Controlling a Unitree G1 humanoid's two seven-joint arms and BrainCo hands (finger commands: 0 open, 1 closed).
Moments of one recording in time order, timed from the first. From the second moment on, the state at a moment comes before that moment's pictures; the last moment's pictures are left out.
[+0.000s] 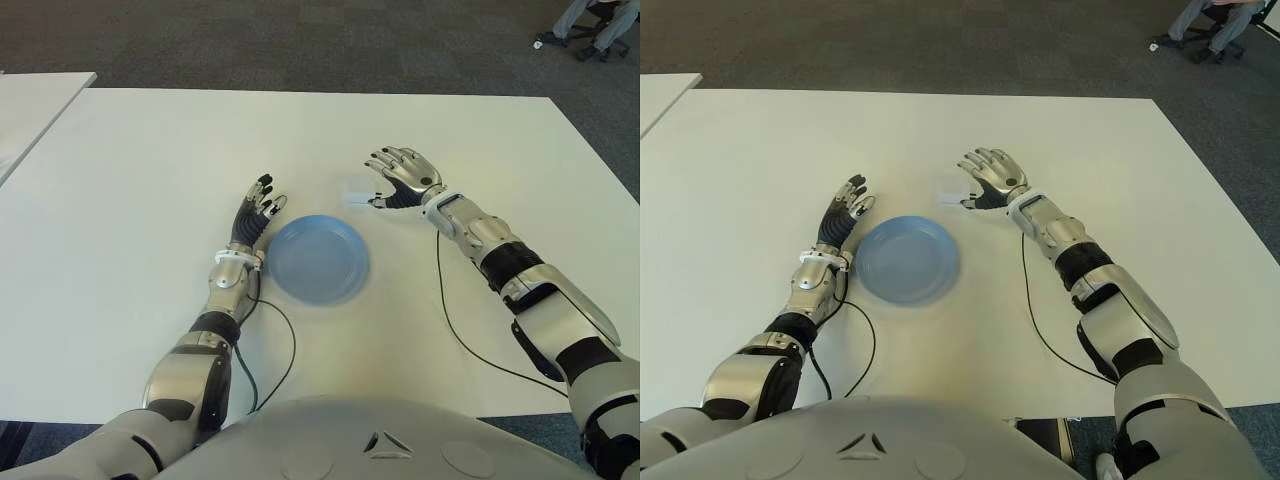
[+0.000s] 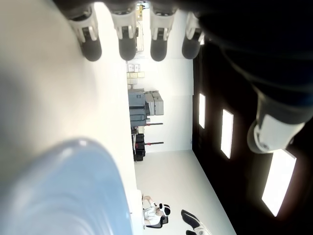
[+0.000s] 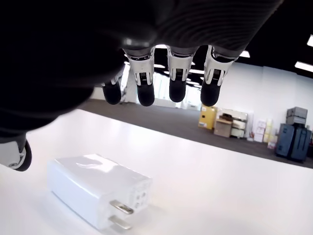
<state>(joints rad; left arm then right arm) -0.32 0.07 0.10 1.05 -0.02 -0.67 -0.10 -0.68 -0.52 0.68 0.73 -0.97 -0.21 -0.26</state>
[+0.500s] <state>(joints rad) -0.32 0.09 0.13 1.06 -0.03 -0.65 -0.08 -0.66 -0.50 0.67 0.64 -0.96 -0.21 -0.24</state>
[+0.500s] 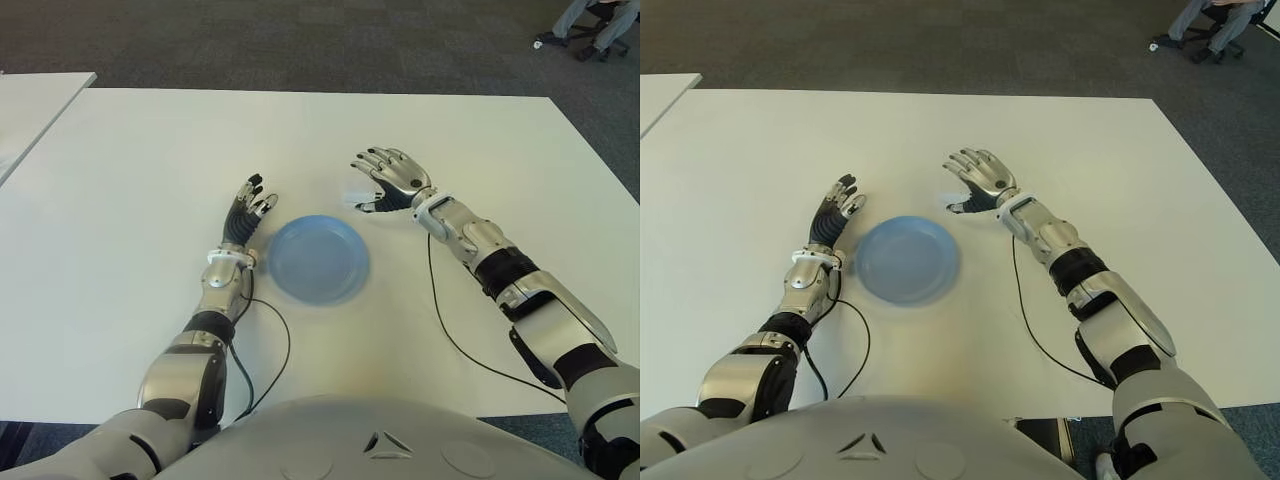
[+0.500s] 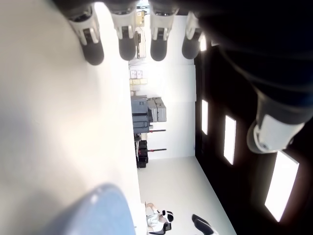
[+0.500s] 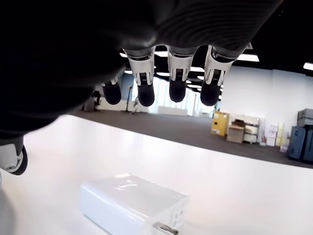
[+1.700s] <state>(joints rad) -0.32 0.09 0.15 1.06 -0.04 -0.65 -0.09 -0.67 -0.49 0.74 0.86 -1.00 -0.42 -0.22</state>
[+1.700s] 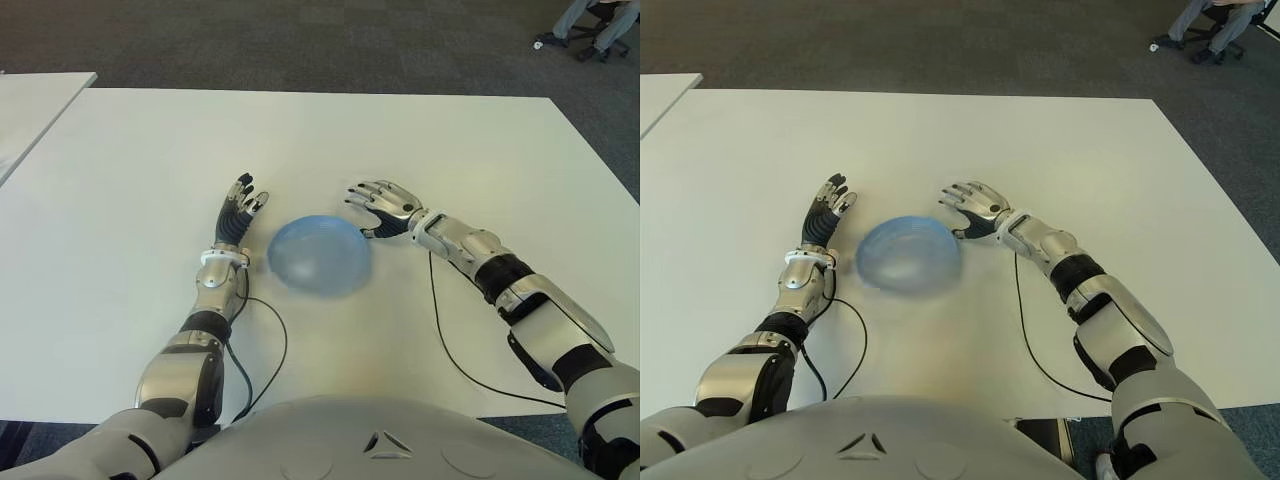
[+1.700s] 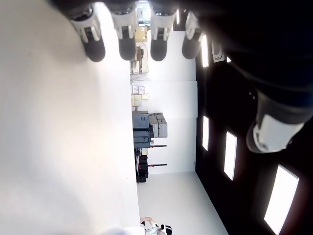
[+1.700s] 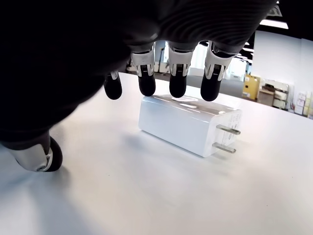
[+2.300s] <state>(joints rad) -0.31 0.10 0.15 1.05 -0.05 -0.65 -0.09 -0.70 -0.45 0.68 1.04 -0.86 -0.51 -0.23</state>
